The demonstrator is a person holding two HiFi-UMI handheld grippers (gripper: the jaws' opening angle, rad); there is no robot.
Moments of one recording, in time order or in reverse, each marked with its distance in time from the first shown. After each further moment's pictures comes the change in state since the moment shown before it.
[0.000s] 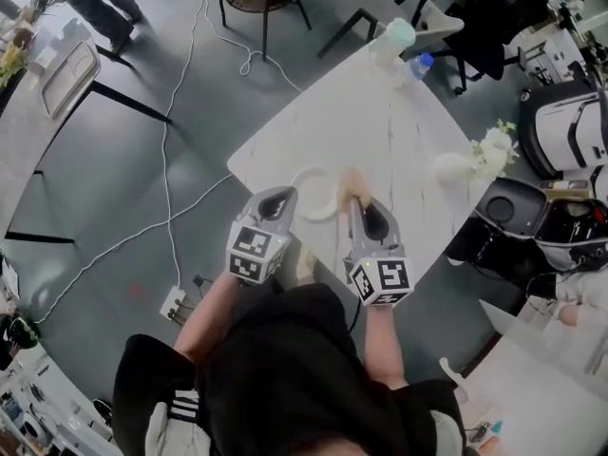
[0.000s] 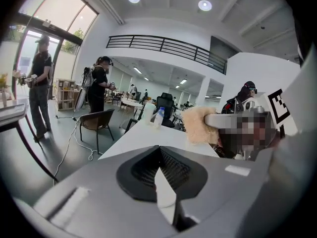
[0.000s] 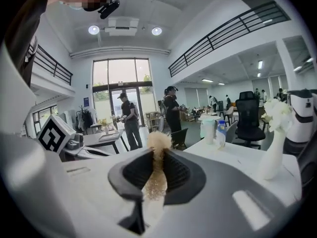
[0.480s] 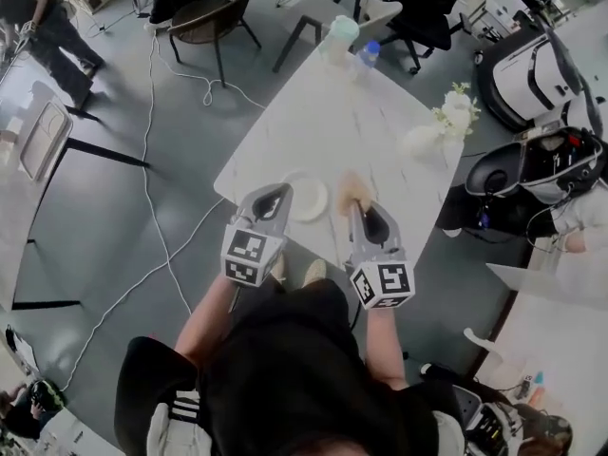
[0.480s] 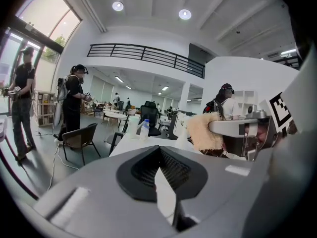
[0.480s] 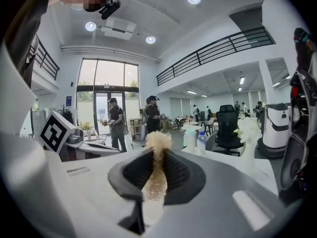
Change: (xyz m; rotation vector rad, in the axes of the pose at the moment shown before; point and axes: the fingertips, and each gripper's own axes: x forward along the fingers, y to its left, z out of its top) left arm -0.019 -0.021 0.046 0.140 -0.099 -0.177; right arm -0.057 0.013 0.023 -0.008 -0.096 -0.226
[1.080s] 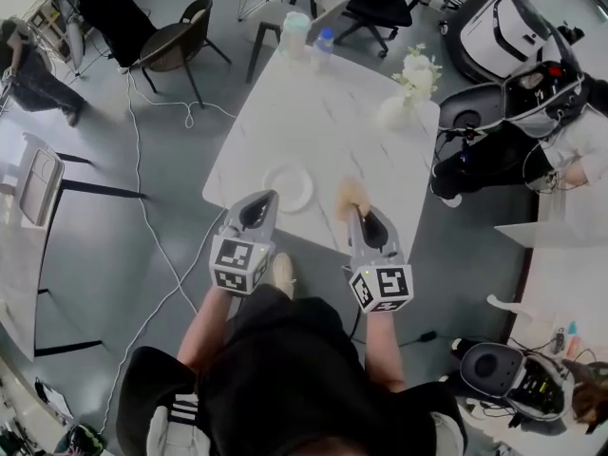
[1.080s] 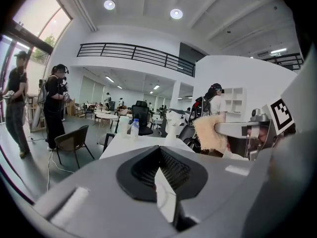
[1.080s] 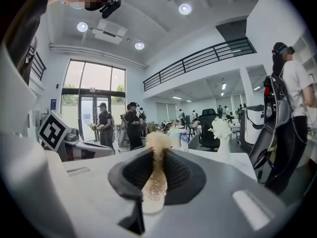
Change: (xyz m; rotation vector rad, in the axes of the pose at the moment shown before) left arm -0.036 -0.046 -0.004 0.061 0.014 -0.095; right arm -0.089 -0.003 -0.015 0.060 -0.064 -0.180
